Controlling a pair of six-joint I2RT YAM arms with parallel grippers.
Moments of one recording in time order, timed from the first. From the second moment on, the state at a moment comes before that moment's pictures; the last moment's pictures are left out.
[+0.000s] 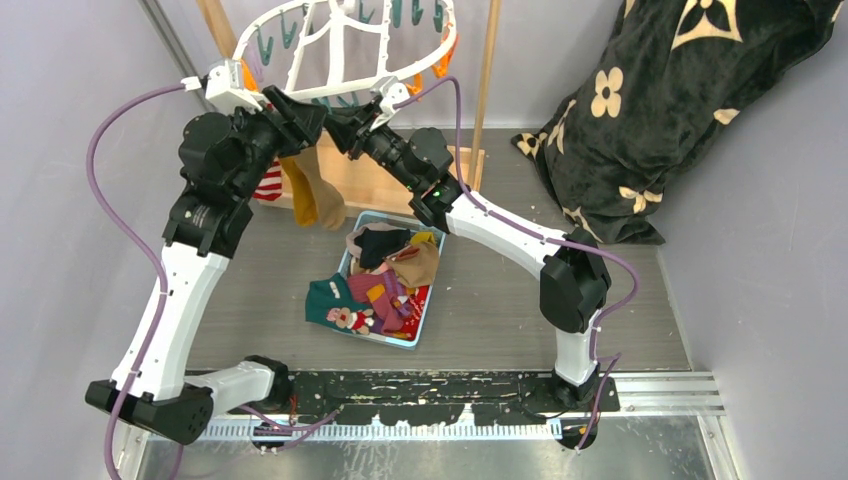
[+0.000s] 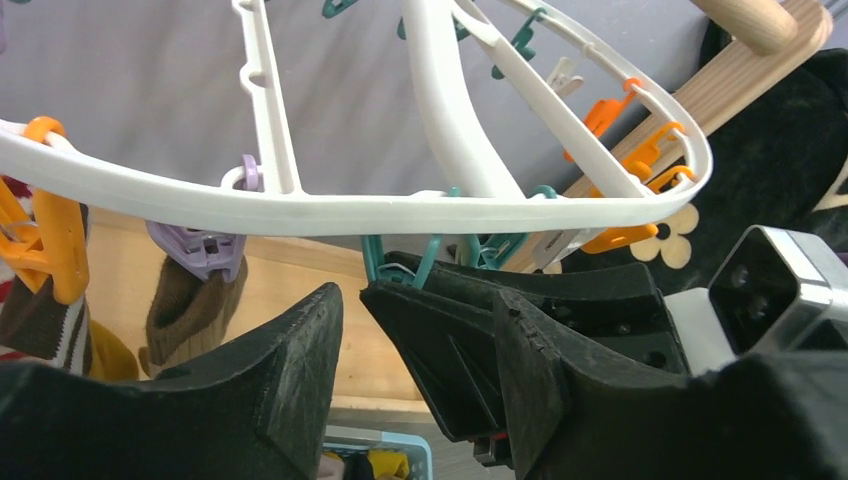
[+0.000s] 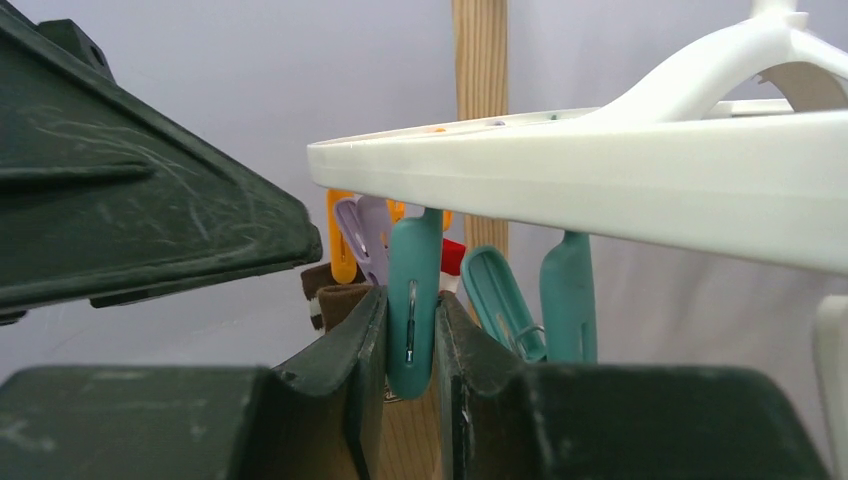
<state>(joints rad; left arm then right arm) -0.31 1.14 1.50 -0.30 -0.01 -0.52 0.84 1.89 1.66 0.68 -0.11 0.13</state>
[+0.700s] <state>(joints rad) -0.28 1.26 1.52 -0.27 0.02 -0.59 0.85 1.89 1.67 0.67 -0.11 0.14</state>
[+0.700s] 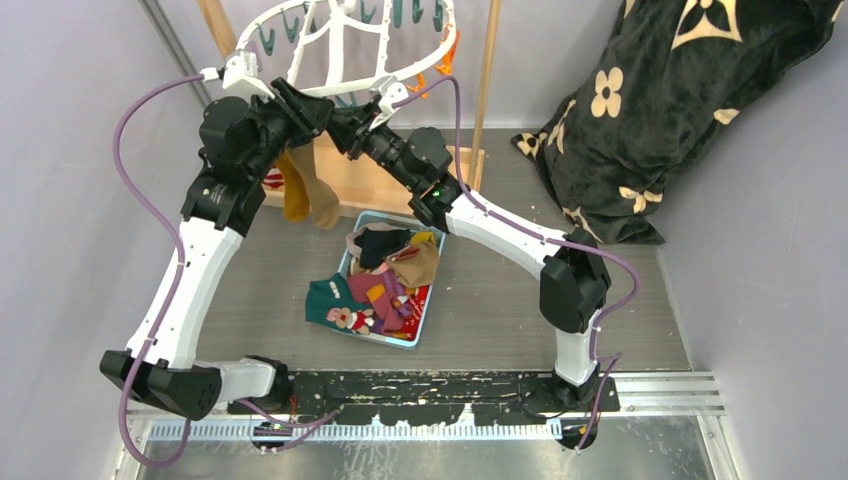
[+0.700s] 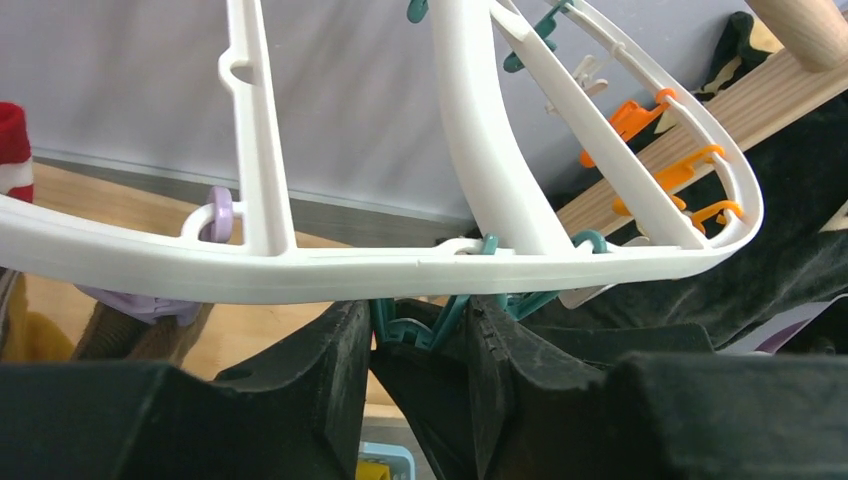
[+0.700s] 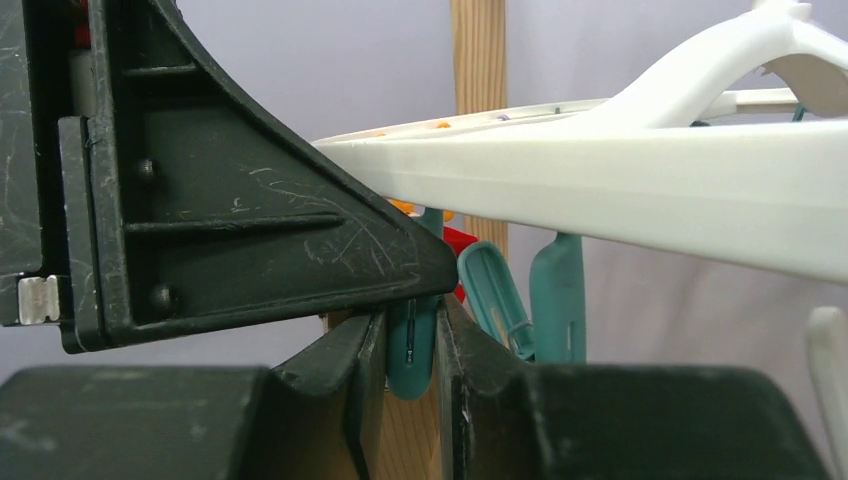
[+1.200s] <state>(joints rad) -0.26 1.27 1.53 -0.26 0.05 -0.59 0.87 1.81 1.61 0.57 -0.11 0.14</state>
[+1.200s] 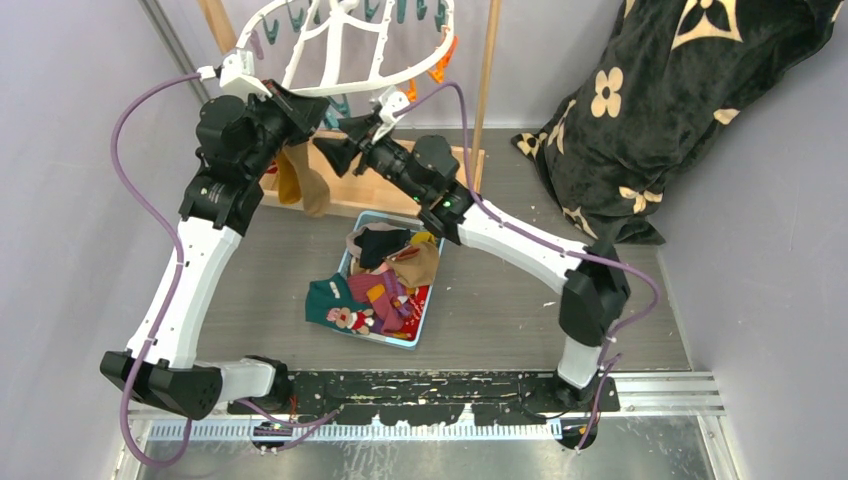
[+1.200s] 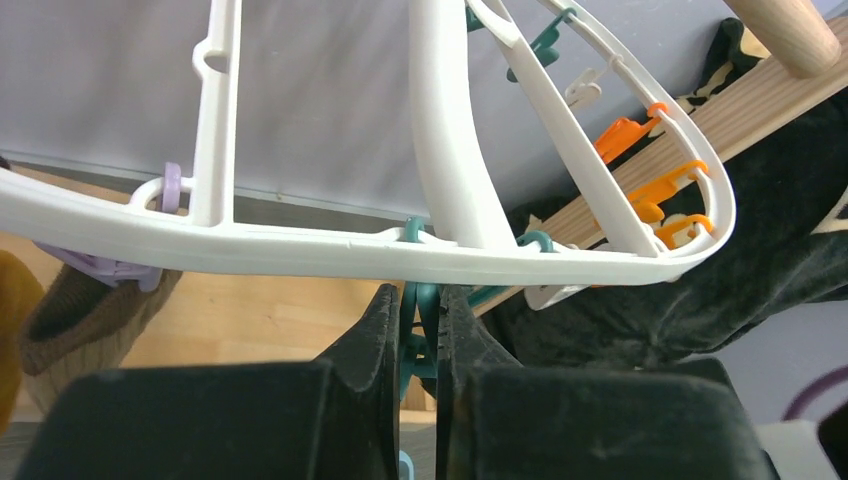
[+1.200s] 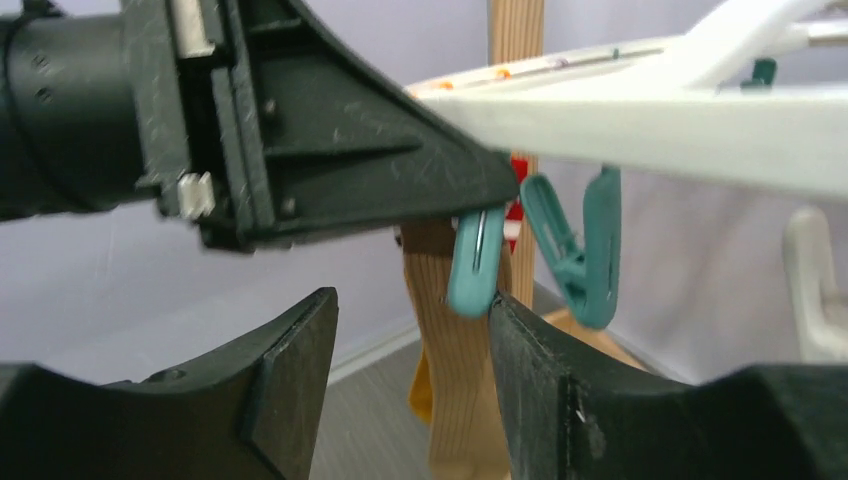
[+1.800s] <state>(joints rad) -0.26 1.26 1.53 -0.25 0.05 -0.57 0.89 1.23 0.89 0.18 0.09 0.23</state>
